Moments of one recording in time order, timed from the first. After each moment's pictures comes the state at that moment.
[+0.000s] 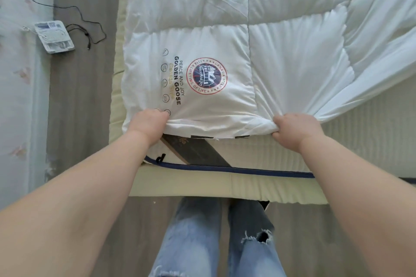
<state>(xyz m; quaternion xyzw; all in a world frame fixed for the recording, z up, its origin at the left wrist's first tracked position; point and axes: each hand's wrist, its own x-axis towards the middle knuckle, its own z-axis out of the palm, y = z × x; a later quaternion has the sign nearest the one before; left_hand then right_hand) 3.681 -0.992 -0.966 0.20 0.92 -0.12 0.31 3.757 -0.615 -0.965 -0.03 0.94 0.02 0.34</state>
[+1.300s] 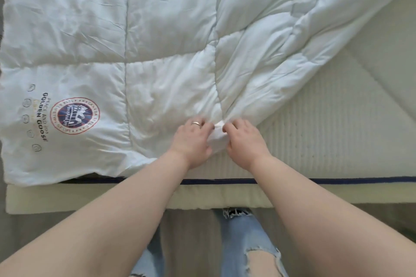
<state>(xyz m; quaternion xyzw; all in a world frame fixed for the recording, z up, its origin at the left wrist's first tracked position) 3.779 -0.590 -0.967 0.25 0.92 0.09 0.30 3.823 -0.412 -0.956 -0.02 0.95 -0.16 0.25</state>
